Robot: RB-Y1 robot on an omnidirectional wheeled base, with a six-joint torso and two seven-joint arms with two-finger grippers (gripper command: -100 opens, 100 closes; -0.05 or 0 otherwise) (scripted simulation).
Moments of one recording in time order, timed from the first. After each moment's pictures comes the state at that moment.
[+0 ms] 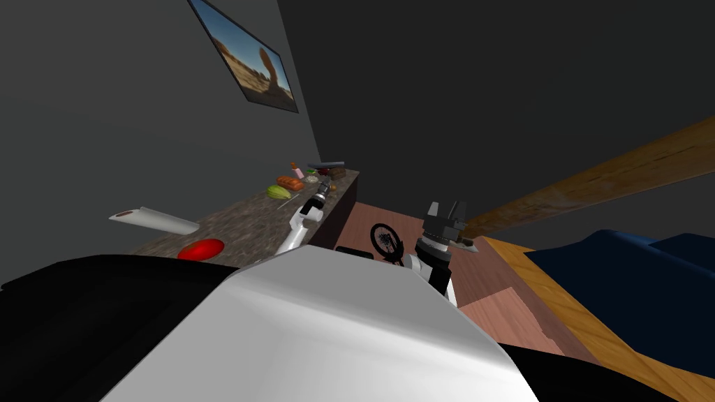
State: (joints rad) left arm 0.01 0.29 0.04 -1.86 0.17 0.04 -0.19; right arm 0.53 -0.04 -0.06 -2.31 -0.05 -0.56 -0.03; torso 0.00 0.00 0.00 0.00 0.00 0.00
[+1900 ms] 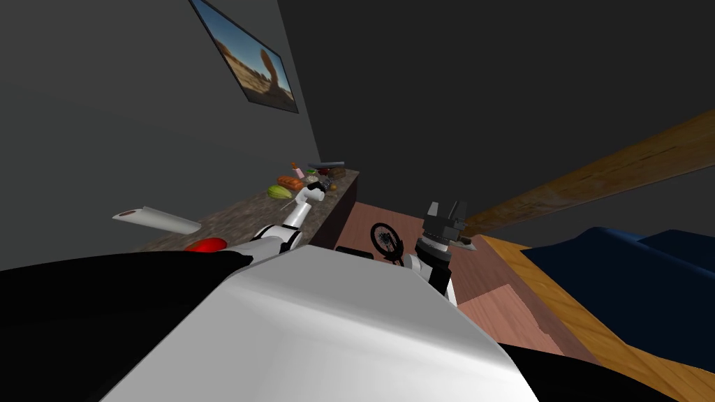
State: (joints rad) left arm -0.42 0.45 0.05 -1.42 0.28 0.55 -0.28; right arm 0.53 -0.04 -0.06 -2.31 -0.05 -0.56 -0.03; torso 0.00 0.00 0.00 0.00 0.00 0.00
